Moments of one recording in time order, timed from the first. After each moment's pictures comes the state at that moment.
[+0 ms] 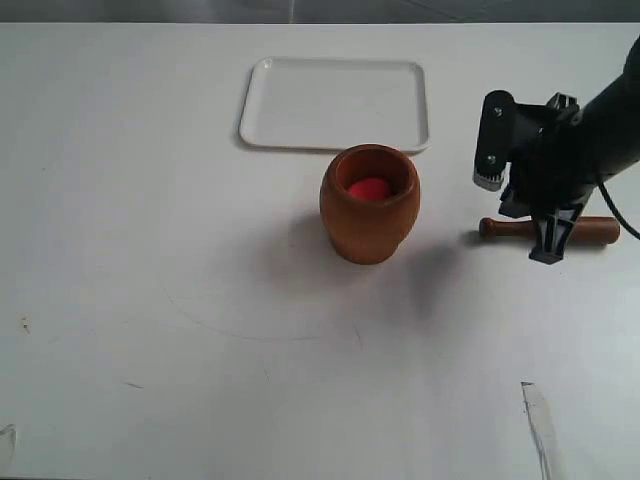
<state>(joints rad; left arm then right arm) 0.02 0.00 0.00 0.07 0.44 0.35 0.36 1.68 -0.88 0.15 0.55 -1.23</state>
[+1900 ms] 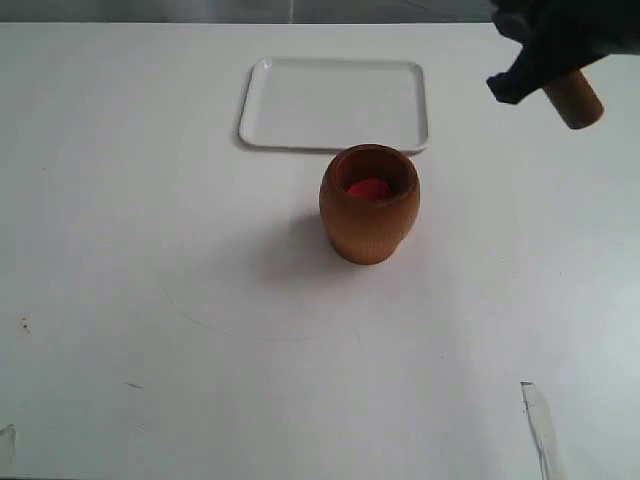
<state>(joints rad) 0.02 0.00 0.00 0.07 0.44 0.35 0.43 1.33 -0.89 0.37 0.21 -0.92</state>
